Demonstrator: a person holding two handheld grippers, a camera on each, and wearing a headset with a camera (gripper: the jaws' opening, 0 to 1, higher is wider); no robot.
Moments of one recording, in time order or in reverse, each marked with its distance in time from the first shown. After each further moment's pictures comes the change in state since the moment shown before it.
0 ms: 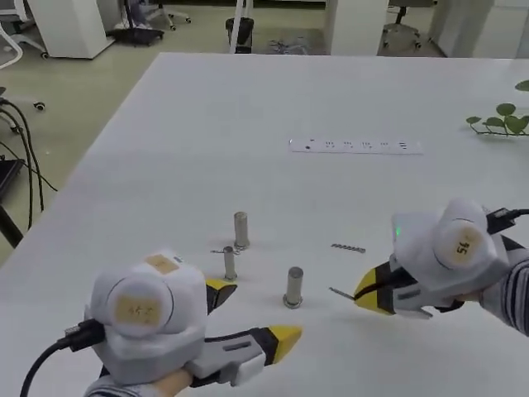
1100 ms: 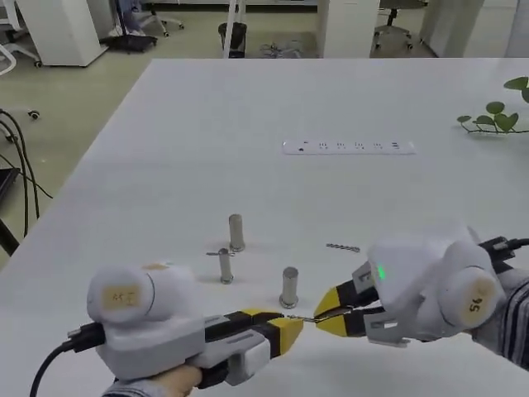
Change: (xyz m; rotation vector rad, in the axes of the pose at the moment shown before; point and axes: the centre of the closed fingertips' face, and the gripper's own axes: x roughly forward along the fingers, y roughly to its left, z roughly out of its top) left arm 0.005 -0.035 0.002 -0.335 -0.046 -0.182; right arm -0.005 0.043 0.058 -0.263 -0.147 0.018
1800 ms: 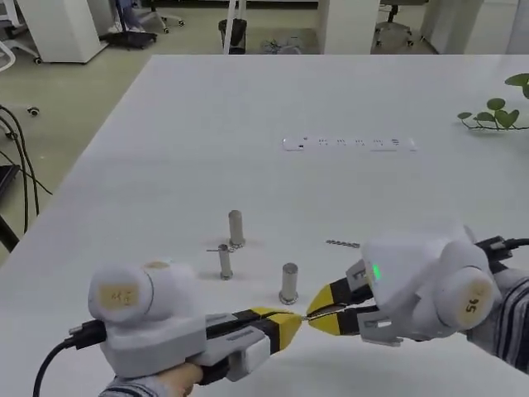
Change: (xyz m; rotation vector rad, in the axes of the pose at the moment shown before) left arm 0.003 -0.010 -0.002 0.086 0.006 -0.045; right arm 0.002 0.002 0.005 0.006 -0.010 -0.002
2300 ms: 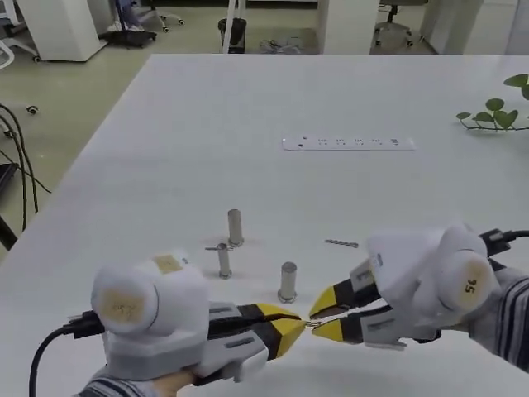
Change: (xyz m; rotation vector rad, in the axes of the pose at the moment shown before) left arm -0.005 -0.015 0.002 0.291 0.048 -0.105; right arm -0.001 0.007 -0.006 0.131 -0.027 0.050
